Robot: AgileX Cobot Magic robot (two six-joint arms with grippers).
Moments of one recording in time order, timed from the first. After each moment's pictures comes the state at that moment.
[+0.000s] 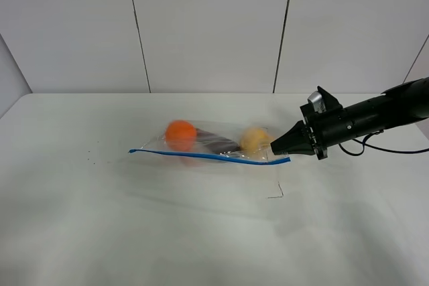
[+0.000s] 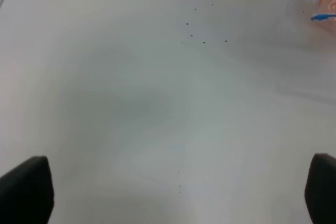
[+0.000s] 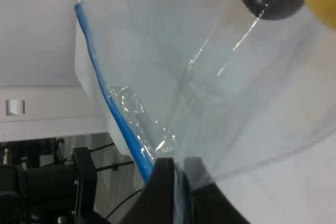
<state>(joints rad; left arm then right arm) 0.05 -0.01 -0.49 0.09 1.05 -0.02 -0.07 2.06 -1.14 1.21 1.21 -0.95</state>
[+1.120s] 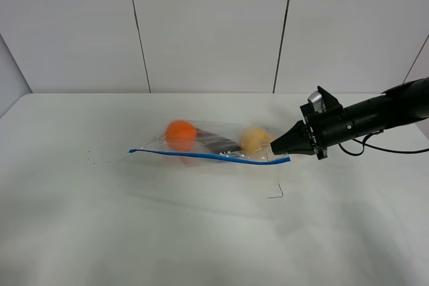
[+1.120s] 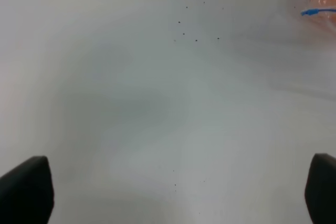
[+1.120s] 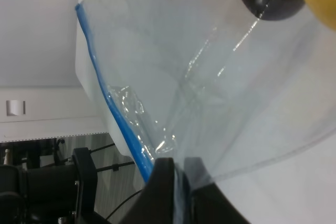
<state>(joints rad) 0.05 -0.01 -0.49 0.07 1.06 0.01 -0.07 2.06 -1.14 1.21 1.21 -0.95</state>
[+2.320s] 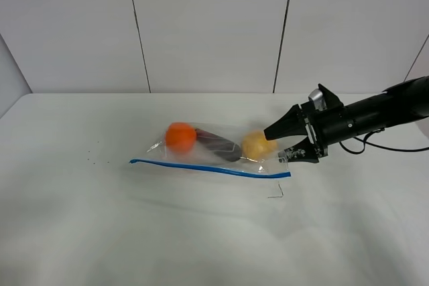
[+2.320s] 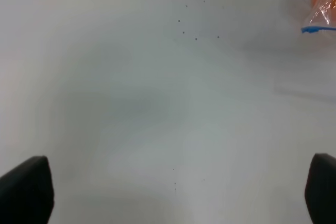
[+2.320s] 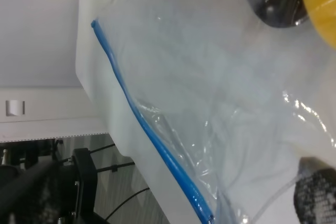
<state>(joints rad) 0.05 -0.01 -0.49 0.07 1.06 0.01 -0.07 2.05 -1.14 1.21 1.21 -0.95</state>
